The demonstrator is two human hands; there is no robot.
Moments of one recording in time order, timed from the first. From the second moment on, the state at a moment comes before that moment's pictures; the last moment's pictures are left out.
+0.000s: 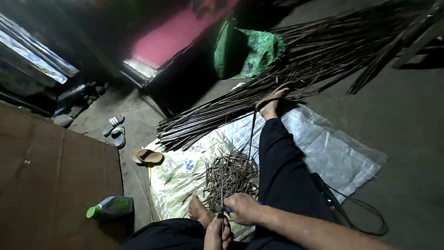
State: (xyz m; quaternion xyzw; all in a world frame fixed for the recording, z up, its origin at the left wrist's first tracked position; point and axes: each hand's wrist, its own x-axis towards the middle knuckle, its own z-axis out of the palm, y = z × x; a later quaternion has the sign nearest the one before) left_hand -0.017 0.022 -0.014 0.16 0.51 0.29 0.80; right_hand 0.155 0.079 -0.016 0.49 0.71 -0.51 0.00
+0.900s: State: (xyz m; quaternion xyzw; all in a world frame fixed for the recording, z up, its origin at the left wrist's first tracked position) left_hand -0.012 0.016 -0.010 0.21 0.53 0.26 0.78; right_hand 0.167 0.109 -0.031 0.57 0.38 -0.70 -0.20
